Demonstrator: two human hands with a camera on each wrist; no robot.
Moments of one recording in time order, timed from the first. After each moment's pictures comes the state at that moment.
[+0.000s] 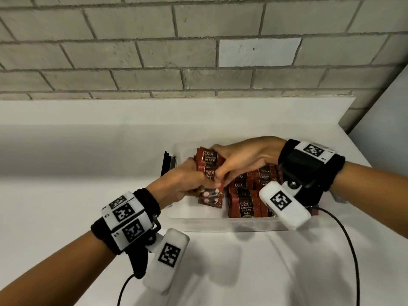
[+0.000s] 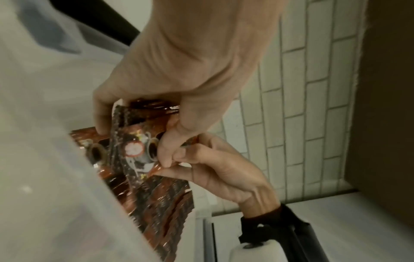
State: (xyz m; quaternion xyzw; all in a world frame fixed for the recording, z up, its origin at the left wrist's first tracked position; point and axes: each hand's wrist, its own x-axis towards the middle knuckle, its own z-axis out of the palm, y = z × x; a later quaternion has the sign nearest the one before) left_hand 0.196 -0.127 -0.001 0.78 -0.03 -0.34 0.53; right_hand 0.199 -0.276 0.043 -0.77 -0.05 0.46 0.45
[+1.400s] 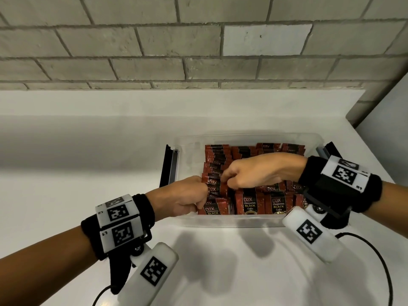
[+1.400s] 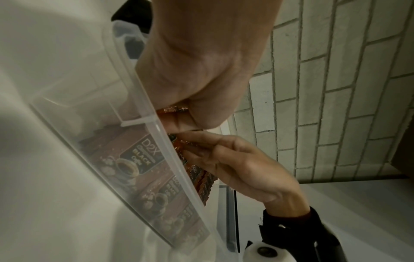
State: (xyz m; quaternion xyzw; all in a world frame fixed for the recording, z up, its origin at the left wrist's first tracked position) left_hand 0.176 -0.122 -0.024 0.71 0.08 -0.46 0.52; right_hand 0.174 -0.283 0.019 -0.85 0.02 0.44 0.28
